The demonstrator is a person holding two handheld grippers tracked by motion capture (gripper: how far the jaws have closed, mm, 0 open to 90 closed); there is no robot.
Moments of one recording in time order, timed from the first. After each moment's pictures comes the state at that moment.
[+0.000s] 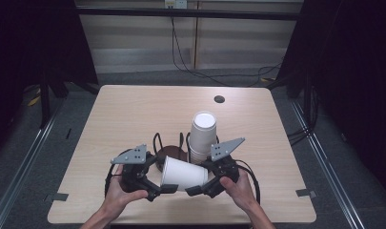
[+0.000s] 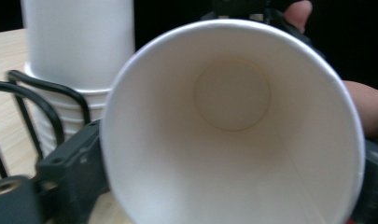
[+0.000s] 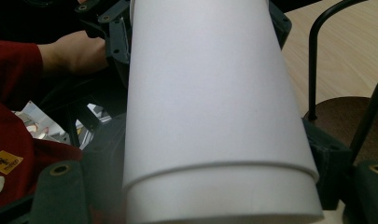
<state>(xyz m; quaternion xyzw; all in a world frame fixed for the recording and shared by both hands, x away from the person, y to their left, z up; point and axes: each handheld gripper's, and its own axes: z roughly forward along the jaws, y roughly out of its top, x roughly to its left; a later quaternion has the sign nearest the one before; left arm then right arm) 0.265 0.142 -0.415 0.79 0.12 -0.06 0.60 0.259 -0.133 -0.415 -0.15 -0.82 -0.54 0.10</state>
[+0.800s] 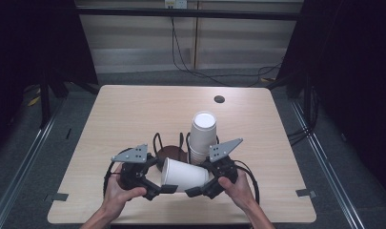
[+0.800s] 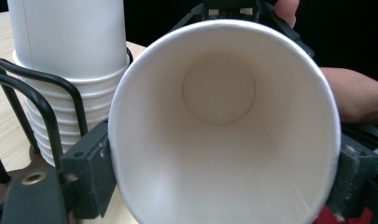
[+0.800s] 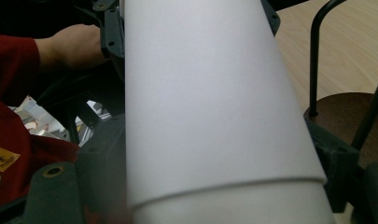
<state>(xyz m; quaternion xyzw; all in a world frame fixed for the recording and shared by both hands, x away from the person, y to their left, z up) 0.267 0.145 -0.408 0.81 0.12 -0.08 0.57 0.261 -0.131 -0.420 -0.15 -0.83 -0.53 0.10</state>
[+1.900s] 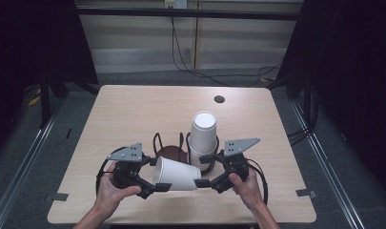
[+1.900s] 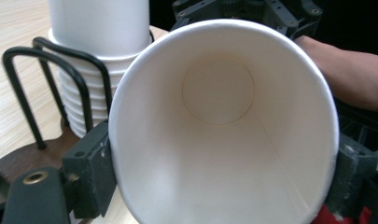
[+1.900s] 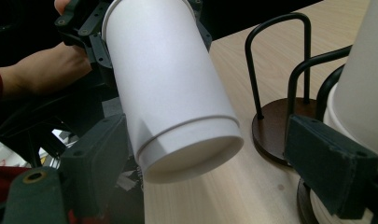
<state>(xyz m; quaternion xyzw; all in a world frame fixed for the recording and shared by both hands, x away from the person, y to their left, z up) 0.268 0.162 -0.403 0.83 0.15 -0.06 0.54 0.259 -0.160 -0.414 -0.21 -0.80 -0.56 0.04</state>
